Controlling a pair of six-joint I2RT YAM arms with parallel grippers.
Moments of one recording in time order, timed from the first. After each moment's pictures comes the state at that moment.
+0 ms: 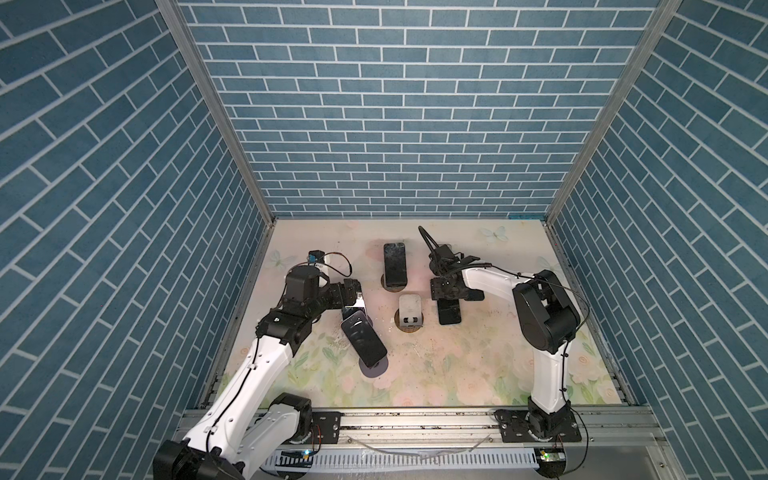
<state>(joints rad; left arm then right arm) -0.26 0.95 0.75 -0.38 0.11 -0.33 0.61 2.02 1.39 -0.64 0.16 0.47</state>
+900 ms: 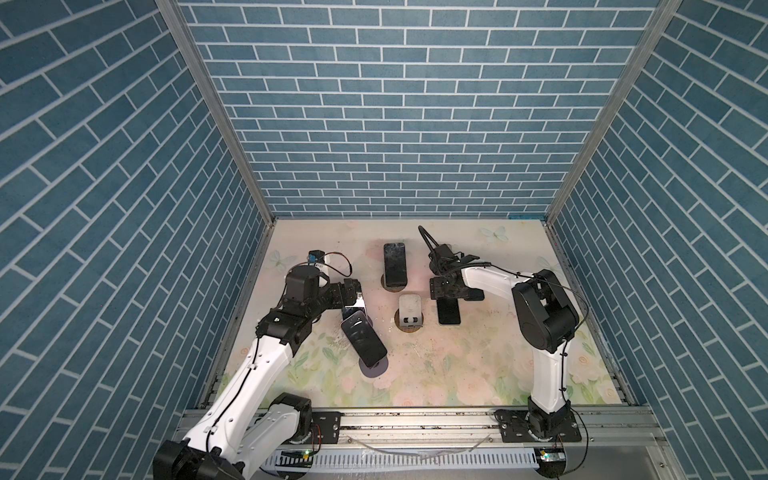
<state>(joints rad) -0.26 0.95 0.75 -0.37 0.11 -0.33 0.61 2.02 1.40 -0.65 0.17 0.48</state>
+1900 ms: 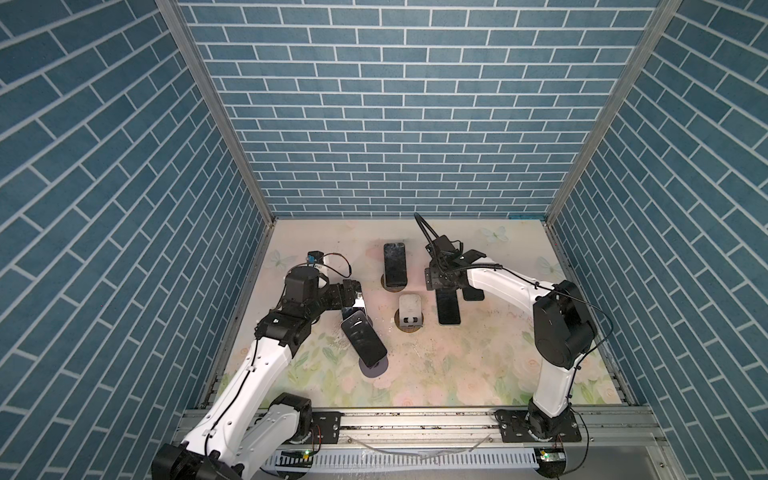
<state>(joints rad) -0.26 0.94 0.75 -0.39 0.09 -0.32 0.70 1.87 1.44 -0.68 0.27 0.45</state>
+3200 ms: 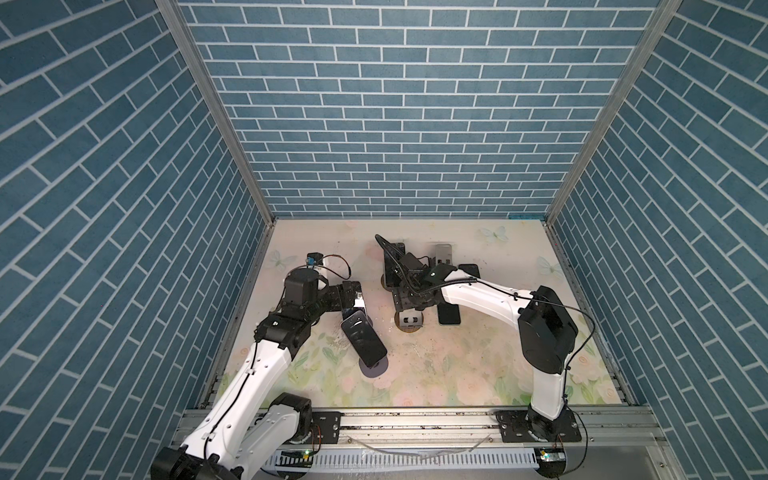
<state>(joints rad) -0.26 0.91 0.73 -0.38 0.08 -0.32 0.92 1.94 1.51 -0.73 0.12 0.58</state>
